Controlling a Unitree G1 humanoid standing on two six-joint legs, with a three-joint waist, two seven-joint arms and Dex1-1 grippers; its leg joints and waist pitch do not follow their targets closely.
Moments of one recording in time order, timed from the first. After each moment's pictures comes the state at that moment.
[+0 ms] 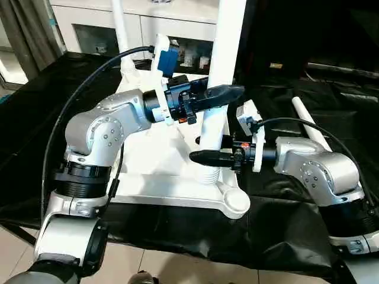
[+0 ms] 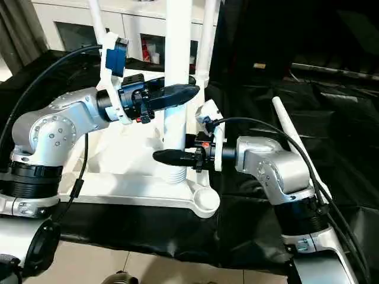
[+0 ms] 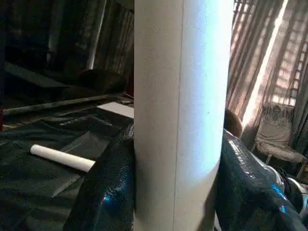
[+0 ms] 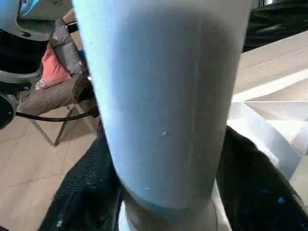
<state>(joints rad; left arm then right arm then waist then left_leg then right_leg) -0.82 0.25 0.00 0.10 -0.66 0.74 -0.93 -0.57 -0.38 0.15 0.05 0.53 0.74 1.01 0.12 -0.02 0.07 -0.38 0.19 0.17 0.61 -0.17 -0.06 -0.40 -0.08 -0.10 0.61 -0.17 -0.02</state>
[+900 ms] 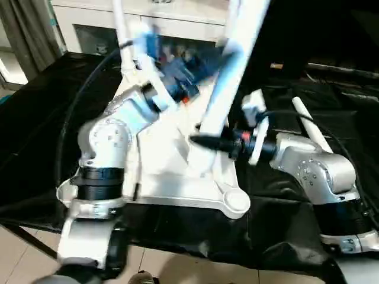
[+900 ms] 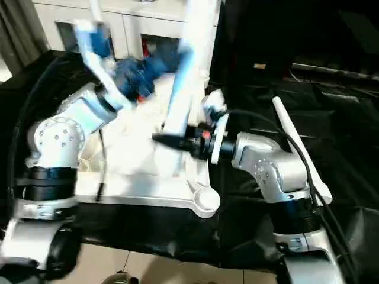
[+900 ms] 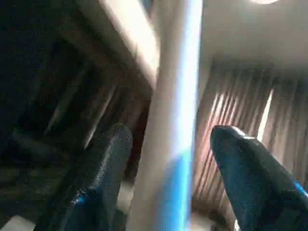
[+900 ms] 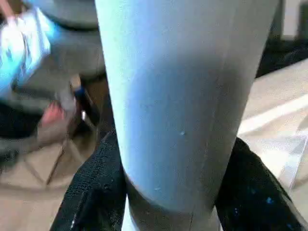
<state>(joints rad) -0.81 0.02 0.26 0.14 -0.88 0.63 -0.77 -0.57 -0.26 0.01 0.06 0.60 0.69 0.91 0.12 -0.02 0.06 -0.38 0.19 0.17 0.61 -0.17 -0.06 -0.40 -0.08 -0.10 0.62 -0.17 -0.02</state>
